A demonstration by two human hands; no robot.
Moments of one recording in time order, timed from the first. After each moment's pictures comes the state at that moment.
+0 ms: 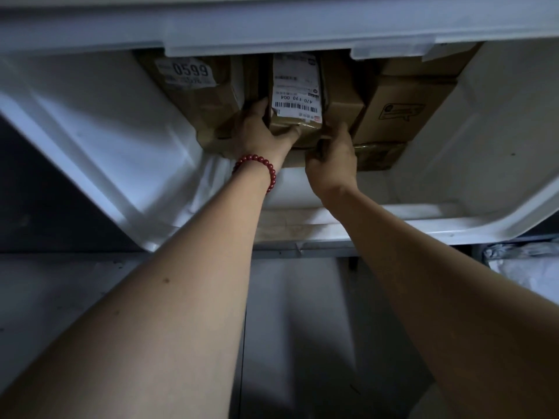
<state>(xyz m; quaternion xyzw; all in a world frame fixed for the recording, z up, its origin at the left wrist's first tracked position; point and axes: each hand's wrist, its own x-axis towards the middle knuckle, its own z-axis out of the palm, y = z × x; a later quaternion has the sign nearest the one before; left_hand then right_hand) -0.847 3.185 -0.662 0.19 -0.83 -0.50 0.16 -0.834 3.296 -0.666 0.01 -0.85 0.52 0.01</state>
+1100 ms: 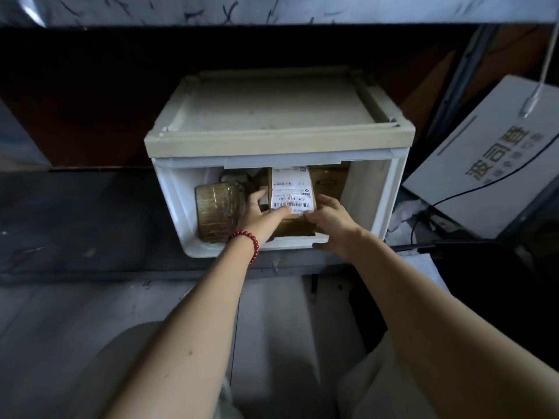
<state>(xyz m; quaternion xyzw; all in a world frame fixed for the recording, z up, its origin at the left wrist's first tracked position) -0.669 3.257 -0.549 0.19 -0.77 -0.61 0.03 -0.697 3.398 -0.539 -0.05 -0.71 0.67 -0.20</state>
